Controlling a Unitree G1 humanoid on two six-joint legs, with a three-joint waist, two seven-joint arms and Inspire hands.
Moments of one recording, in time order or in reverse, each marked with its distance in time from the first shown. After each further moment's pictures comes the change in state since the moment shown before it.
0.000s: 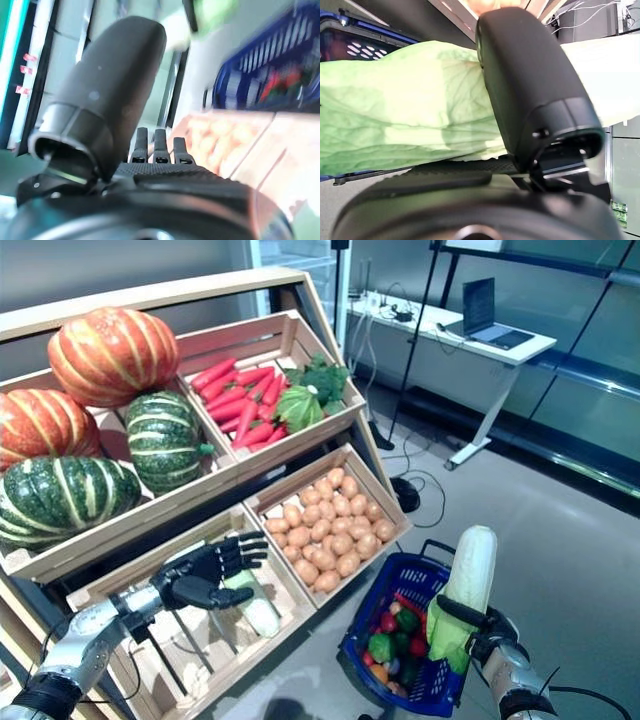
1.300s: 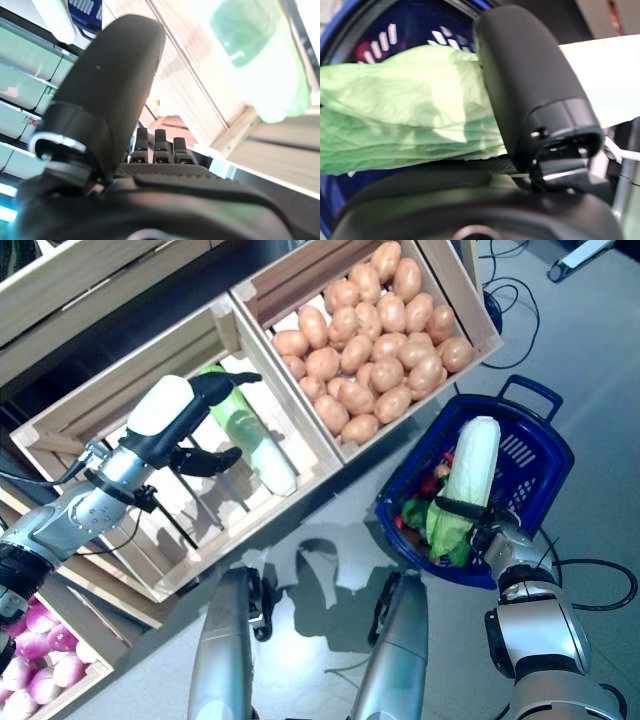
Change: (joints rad) left arm -0.644 0.323 -0.356 0.030 0.914 -0.417 1.045; right arm -0.642 -0.121 0.200 0.330 0.067 0.088 0.061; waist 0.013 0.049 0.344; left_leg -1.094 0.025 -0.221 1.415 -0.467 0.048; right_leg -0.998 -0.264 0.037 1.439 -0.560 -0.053
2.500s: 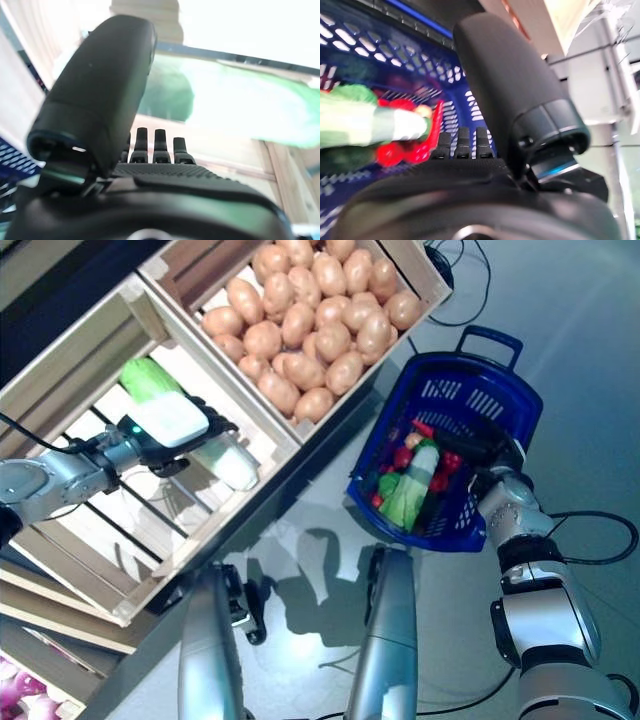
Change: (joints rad) left arm -0.392 0.104 -0.553 0.209 0.318 0.263 -0.125; right arm -0.057 -0.035 0.043 -0.369 0.183 -0.119 -0.125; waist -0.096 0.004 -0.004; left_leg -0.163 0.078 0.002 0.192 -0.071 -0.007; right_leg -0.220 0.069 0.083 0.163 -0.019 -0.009
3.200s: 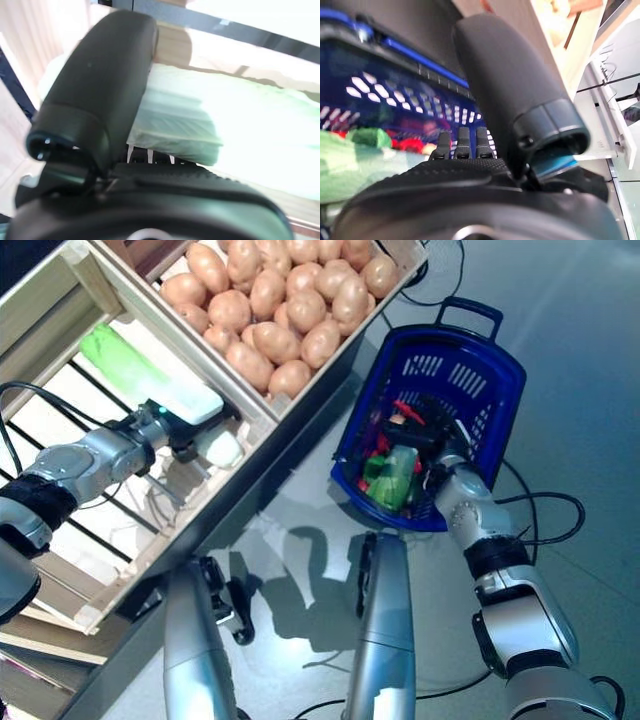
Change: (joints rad) left arm -0.076 -0.203 0.079 0.184 -0.018 0.104 -0.174; right arm 0.050 0.109 0.088 -0.233 0.030 0.000 -0.008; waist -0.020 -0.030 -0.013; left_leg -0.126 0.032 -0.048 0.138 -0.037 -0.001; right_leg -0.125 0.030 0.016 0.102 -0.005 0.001
